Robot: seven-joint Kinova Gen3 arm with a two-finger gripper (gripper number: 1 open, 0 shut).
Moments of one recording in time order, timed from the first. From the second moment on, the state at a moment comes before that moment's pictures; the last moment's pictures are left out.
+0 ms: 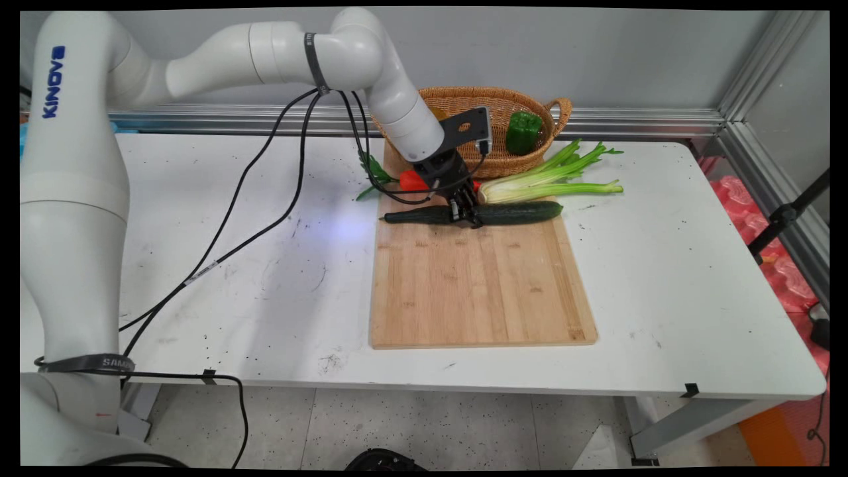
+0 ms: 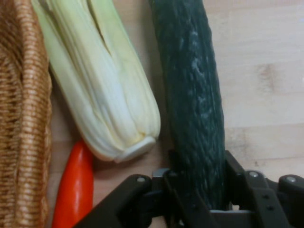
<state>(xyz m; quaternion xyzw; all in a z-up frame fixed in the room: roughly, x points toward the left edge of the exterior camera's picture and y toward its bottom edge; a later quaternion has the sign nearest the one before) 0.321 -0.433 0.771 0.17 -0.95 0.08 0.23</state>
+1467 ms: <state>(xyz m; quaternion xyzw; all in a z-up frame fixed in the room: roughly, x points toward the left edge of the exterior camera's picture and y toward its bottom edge) 0.351 -0.489 0.890 0.15 -0.95 0.16 0.23</state>
